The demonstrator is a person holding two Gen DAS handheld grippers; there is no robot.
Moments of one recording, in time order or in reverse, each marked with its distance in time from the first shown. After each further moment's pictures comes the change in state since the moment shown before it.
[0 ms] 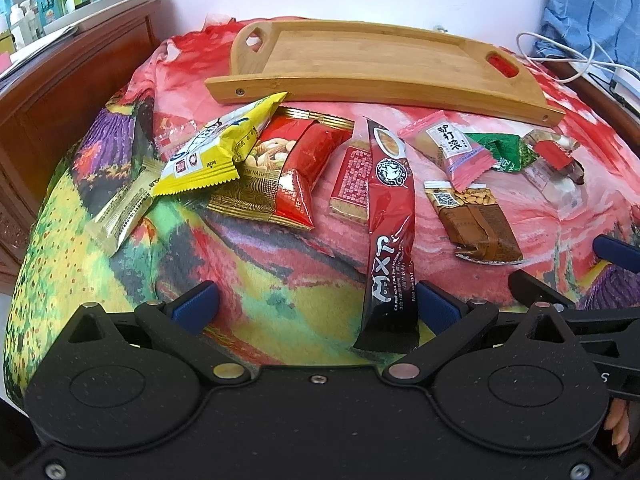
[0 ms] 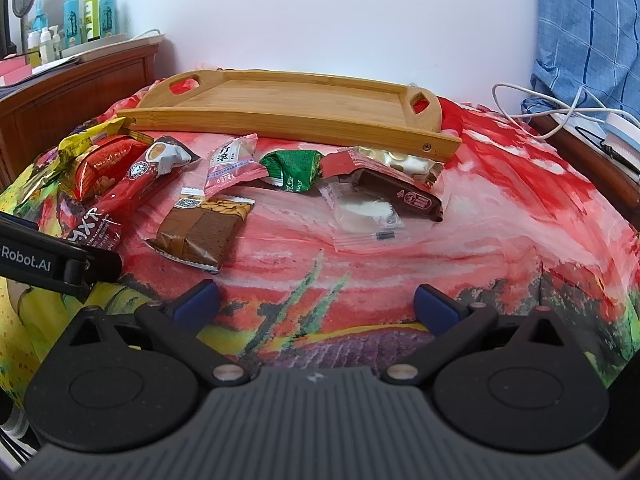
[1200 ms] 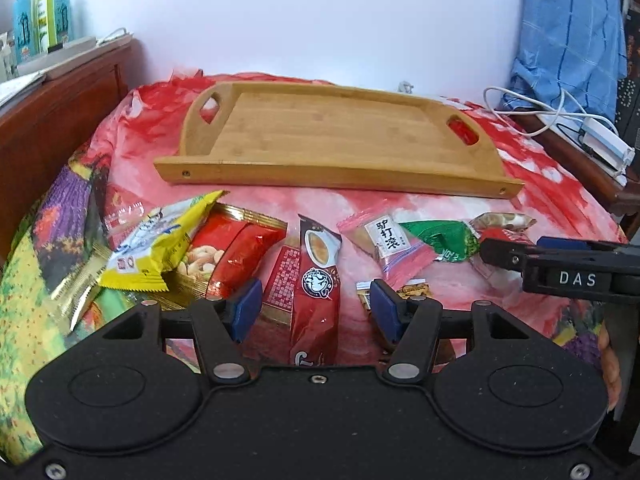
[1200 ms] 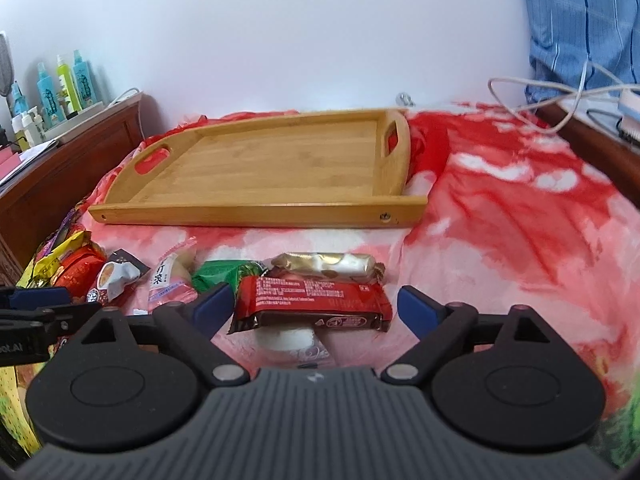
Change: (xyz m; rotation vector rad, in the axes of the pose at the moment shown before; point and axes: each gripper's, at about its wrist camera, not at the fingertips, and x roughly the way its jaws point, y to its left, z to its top) left arm -0.004 -0.026 0.045 -0.024 -0.113 -0.099; right arm 0.036 -0.072 0.064 0.159 0.006 0.124
